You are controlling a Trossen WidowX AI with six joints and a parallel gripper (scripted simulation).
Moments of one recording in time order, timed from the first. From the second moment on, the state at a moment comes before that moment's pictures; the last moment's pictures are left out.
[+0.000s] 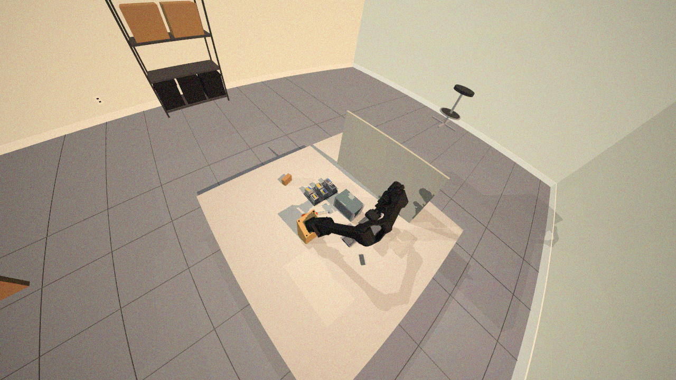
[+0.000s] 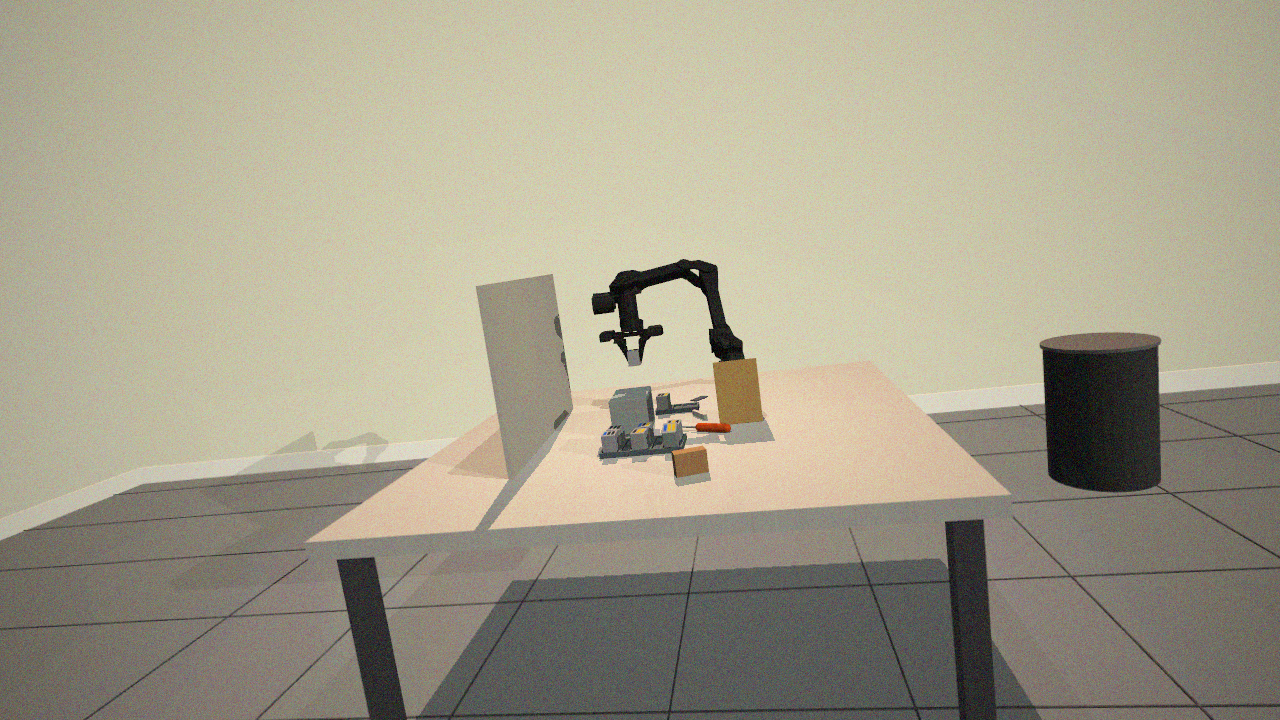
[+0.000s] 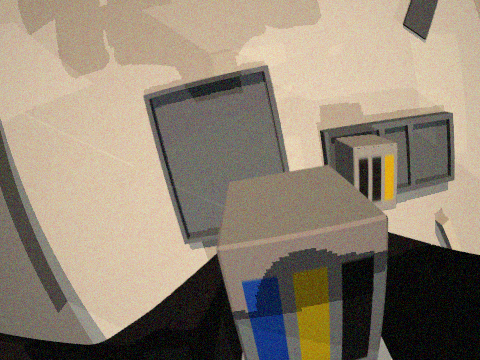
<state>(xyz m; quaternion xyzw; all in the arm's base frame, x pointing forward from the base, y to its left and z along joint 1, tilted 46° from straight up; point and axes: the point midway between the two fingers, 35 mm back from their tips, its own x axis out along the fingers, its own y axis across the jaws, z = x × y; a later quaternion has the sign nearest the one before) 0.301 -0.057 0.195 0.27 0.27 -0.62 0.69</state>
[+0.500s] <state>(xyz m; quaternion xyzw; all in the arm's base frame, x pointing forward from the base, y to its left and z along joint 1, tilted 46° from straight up) 0.333 -0.061 0.189 0.27 0.26 -0.62 0.69</state>
